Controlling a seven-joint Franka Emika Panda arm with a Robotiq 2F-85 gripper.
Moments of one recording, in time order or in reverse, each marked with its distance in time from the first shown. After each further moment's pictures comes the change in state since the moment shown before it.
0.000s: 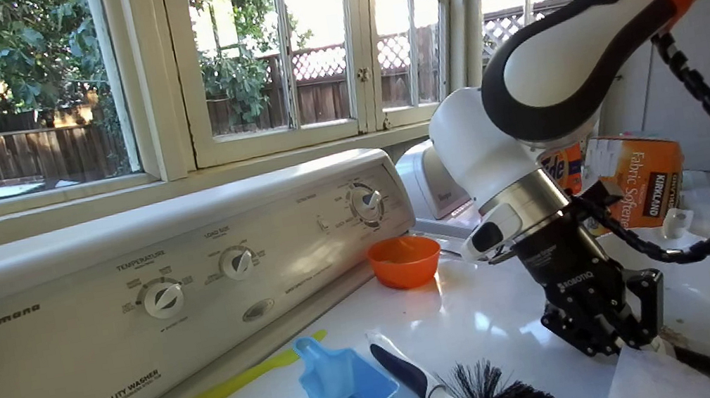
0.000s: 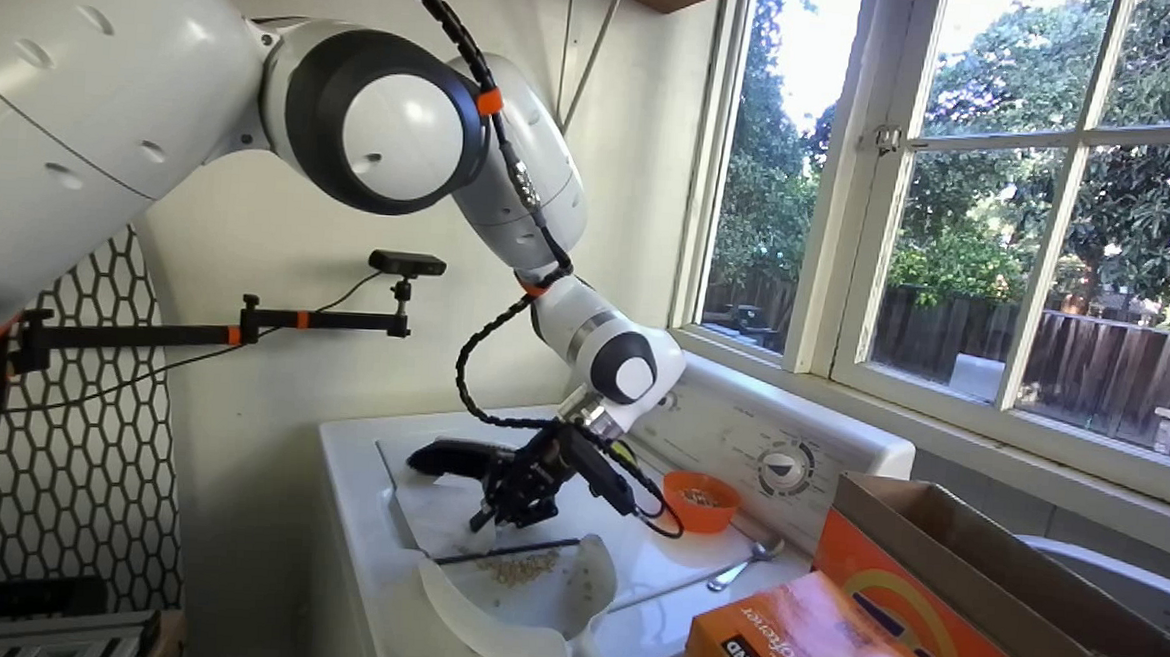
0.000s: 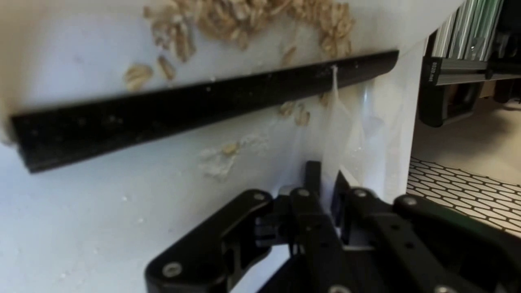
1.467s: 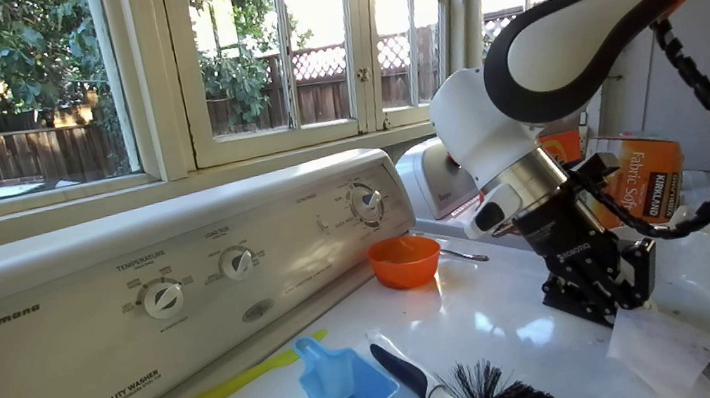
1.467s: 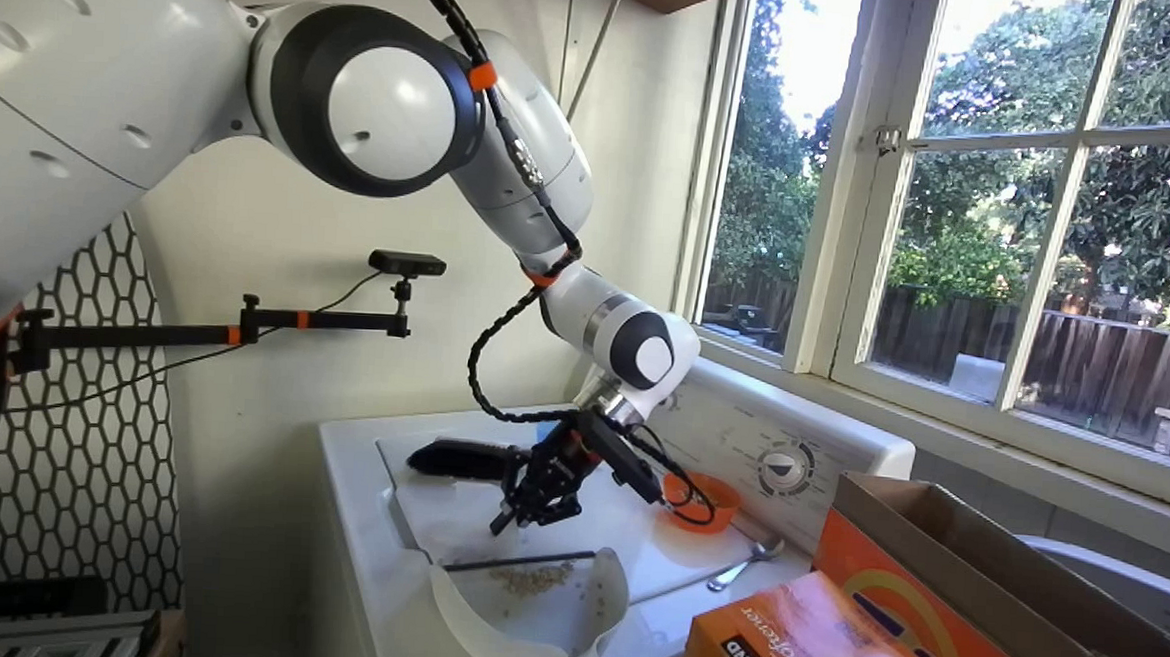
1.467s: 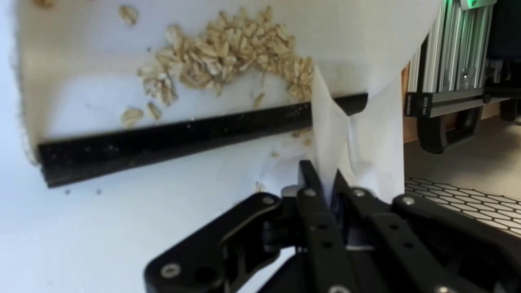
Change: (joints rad) arm -0.011 -0.034 -0.021 0.021 -0.086 -0.062 0.055
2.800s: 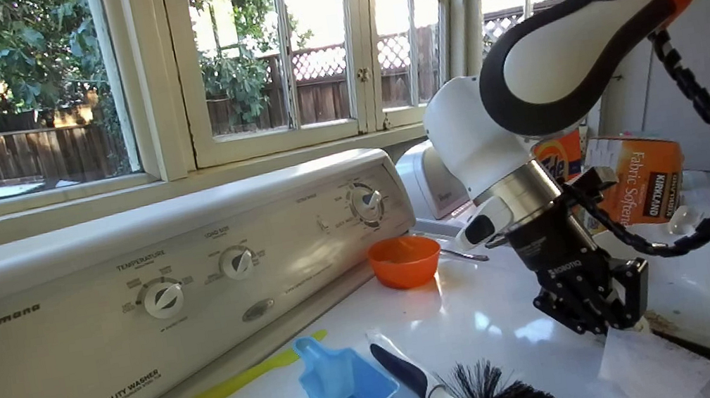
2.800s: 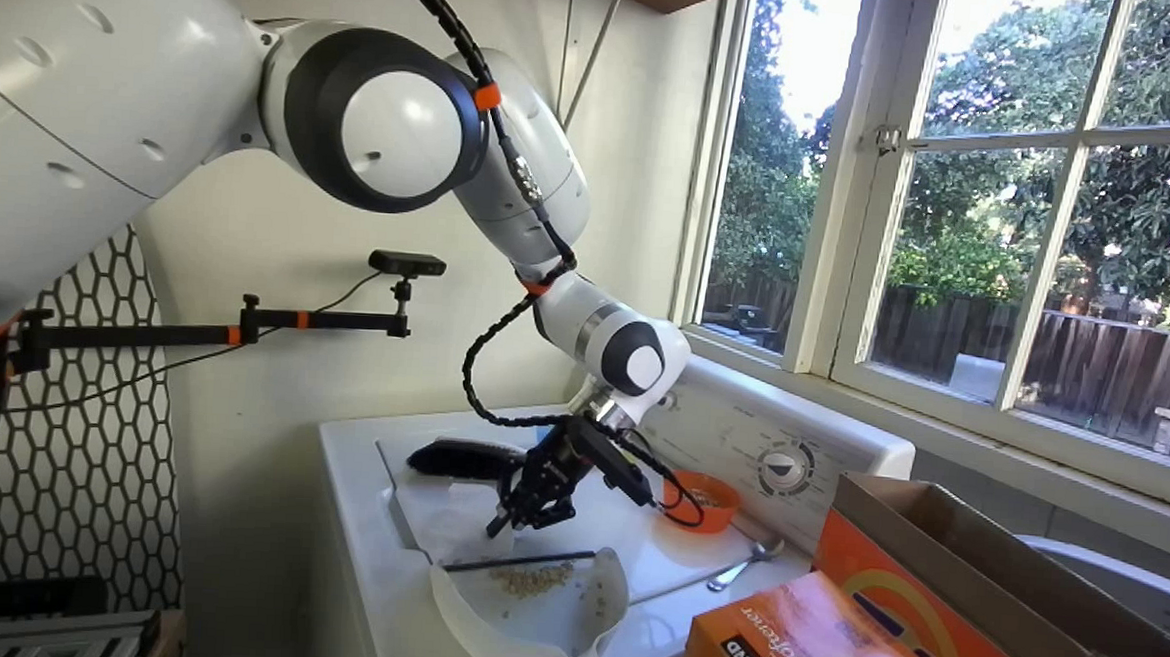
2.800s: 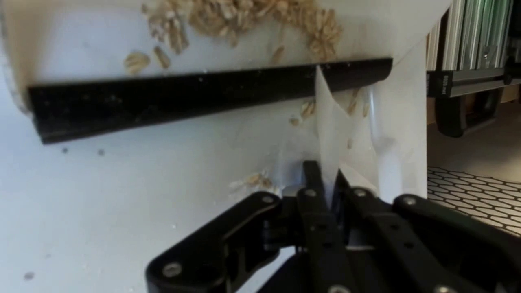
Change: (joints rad) arm 0.022 0.032 0.003 0.012 0.007 0.044 0.041
